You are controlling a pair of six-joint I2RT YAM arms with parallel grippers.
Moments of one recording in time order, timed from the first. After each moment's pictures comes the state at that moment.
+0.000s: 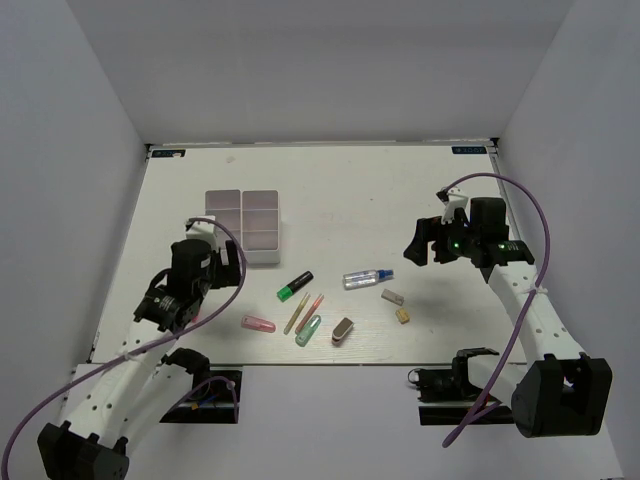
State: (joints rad) left arm -0.36 0.69 0.62 -0.53 -0.27 -0.23; right arm 0.09 1.08 0.83 -0.54 -0.49 -0.04
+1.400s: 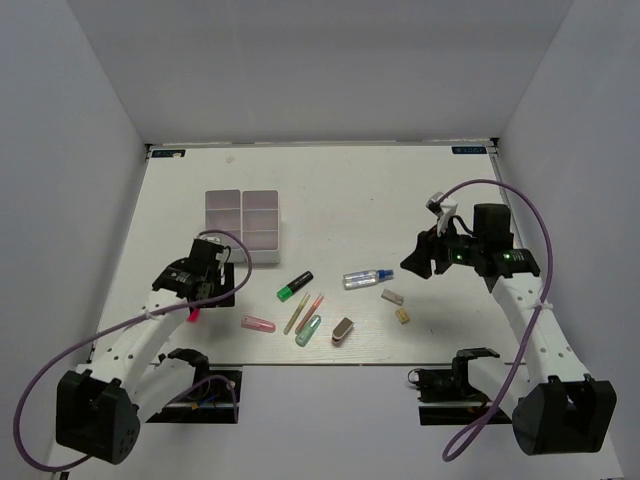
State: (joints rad) left arm -0.33 0.93 0.62 -0.79 -0.33 -0.27; right arm 0.09 1.01 0.83 -0.61 -0.75 -0.24
